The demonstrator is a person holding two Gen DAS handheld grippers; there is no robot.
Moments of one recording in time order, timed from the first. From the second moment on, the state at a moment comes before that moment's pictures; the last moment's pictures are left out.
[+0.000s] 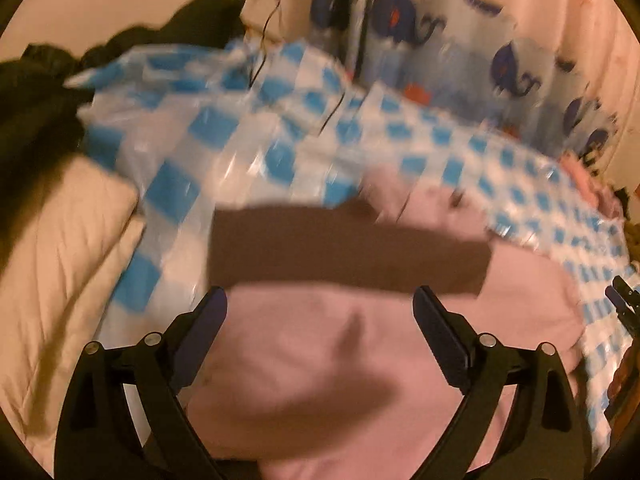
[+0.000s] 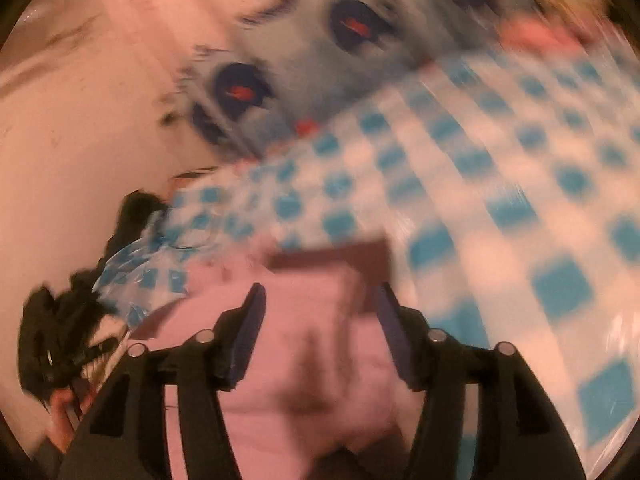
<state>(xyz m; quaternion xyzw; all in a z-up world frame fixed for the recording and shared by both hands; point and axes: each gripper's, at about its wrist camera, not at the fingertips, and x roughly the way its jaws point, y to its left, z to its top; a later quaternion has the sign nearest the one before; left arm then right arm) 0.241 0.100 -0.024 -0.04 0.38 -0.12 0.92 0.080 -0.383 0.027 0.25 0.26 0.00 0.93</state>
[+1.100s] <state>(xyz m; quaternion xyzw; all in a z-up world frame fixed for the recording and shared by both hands) 0.027 0.293 -0.079 -0.11 0.52 -0.06 0.84 -0.118 -0.415 -0.029 0.34 0.49 0.08 0.80</state>
